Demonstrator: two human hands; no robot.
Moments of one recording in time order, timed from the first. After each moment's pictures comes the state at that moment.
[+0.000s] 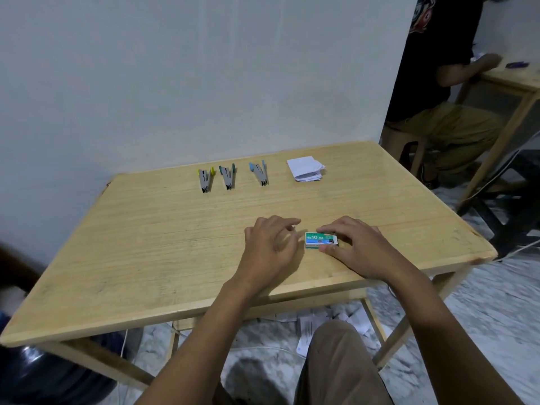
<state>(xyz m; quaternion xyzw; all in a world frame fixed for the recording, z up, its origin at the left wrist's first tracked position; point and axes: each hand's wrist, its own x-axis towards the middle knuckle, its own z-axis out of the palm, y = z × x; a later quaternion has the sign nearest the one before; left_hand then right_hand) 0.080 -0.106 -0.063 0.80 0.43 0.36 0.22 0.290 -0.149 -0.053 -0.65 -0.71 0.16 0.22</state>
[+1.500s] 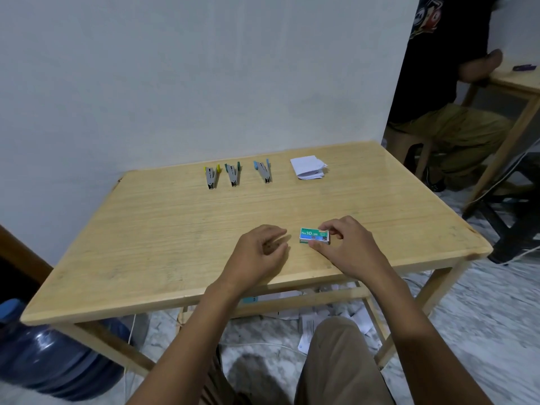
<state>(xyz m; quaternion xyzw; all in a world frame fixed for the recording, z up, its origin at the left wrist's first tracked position) 0.052 -0.121 -0.064 0.78 0.43 0.36 0.29 0.258 -0.163 -0.053 -0.72 -0.61 0.18 0.29</state>
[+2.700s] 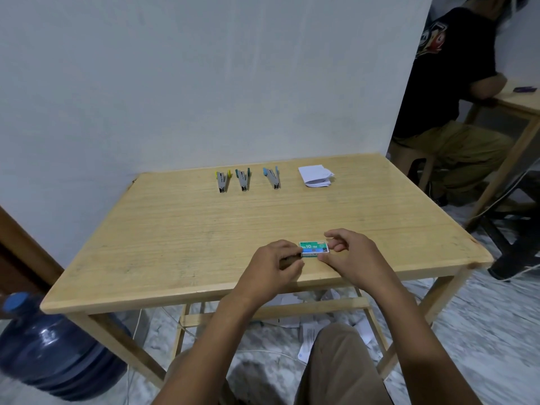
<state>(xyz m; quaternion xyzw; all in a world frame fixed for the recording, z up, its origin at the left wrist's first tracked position) 0.054 -0.145 -0.069 0.80 0.40 0.34 0.29 0.245 -0.178 -0.046 -0.71 -0.58 0.23 0.33</state>
